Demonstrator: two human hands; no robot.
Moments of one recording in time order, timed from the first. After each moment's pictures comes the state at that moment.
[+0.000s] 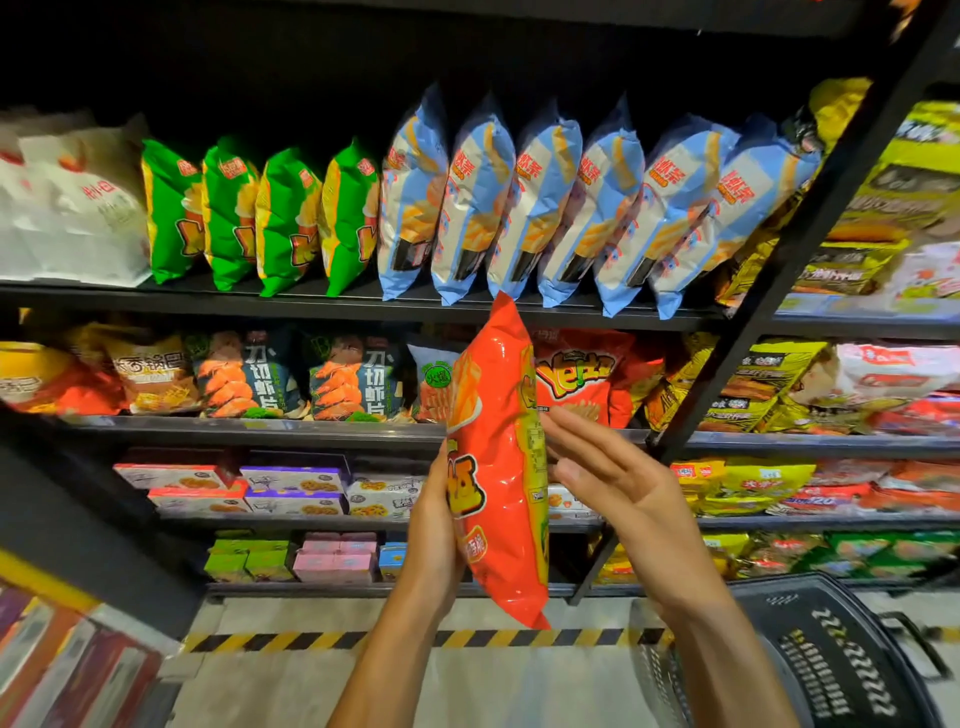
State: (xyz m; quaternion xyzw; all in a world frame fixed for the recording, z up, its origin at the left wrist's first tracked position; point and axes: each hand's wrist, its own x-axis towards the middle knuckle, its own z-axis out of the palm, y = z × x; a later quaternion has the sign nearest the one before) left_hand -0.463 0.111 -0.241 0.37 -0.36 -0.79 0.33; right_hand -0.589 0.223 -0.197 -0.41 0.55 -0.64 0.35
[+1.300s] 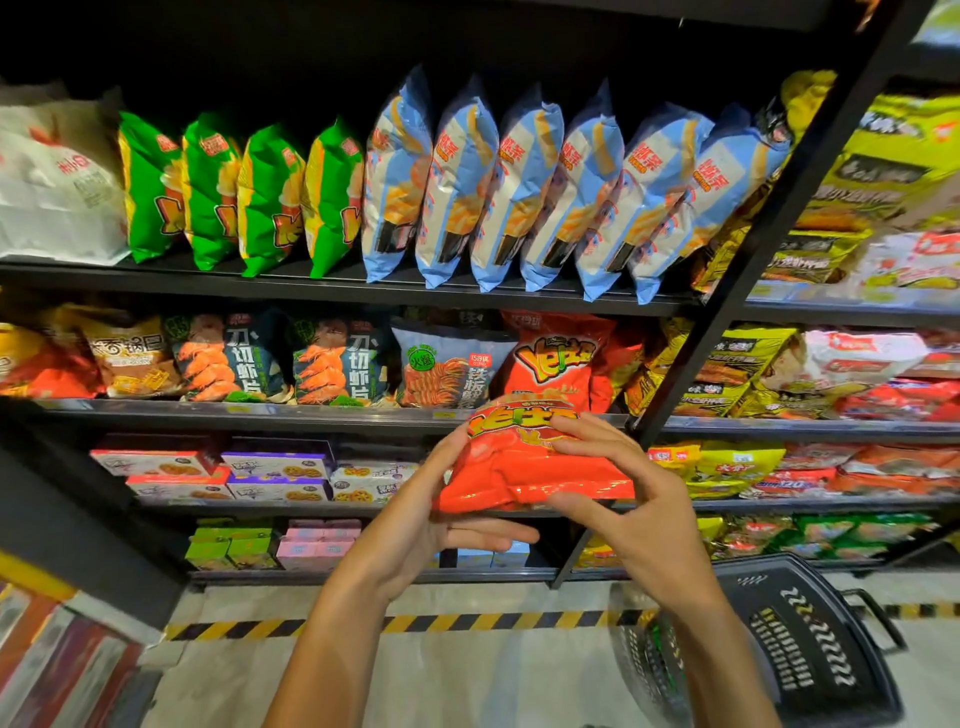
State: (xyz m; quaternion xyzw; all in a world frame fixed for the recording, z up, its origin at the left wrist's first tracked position) left_hand -0.432 0.112 -0.226 0.24 -0.49 -0.82 0.15; right_hand -0.605 0.252 -0.228 -0.51 0.64 -0.56 0.14
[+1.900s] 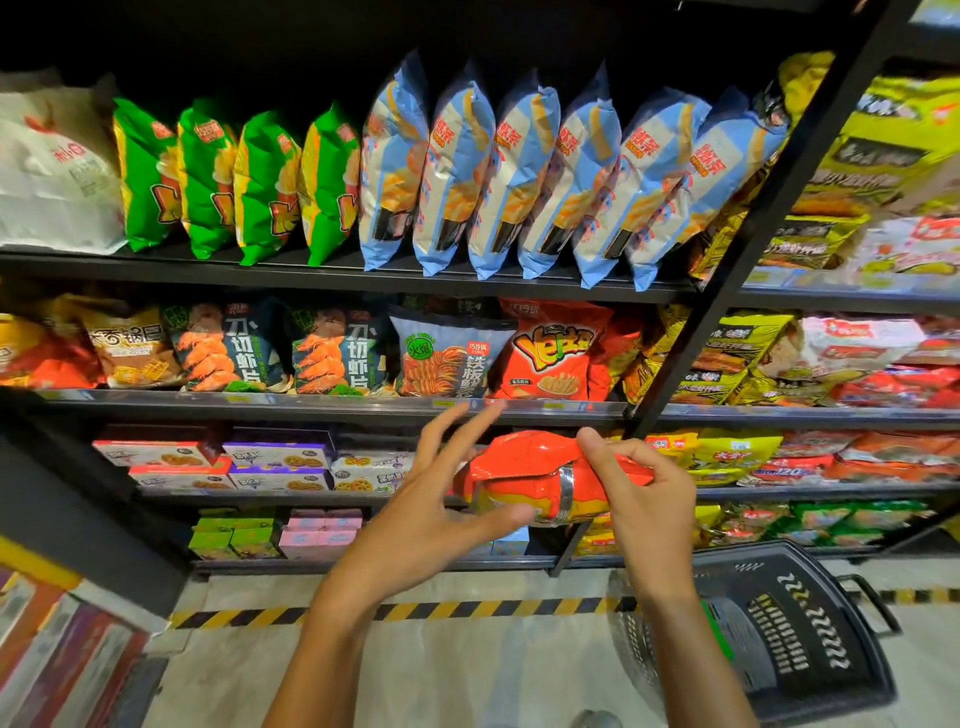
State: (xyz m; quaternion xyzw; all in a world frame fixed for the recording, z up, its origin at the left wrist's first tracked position) left_hand -0.416 0.128 -0.224 0.22 -0.78 -0.56 0.18; right_hand -0.587 0.248 -0.231 -0.25 0.68 -0.67 0.12
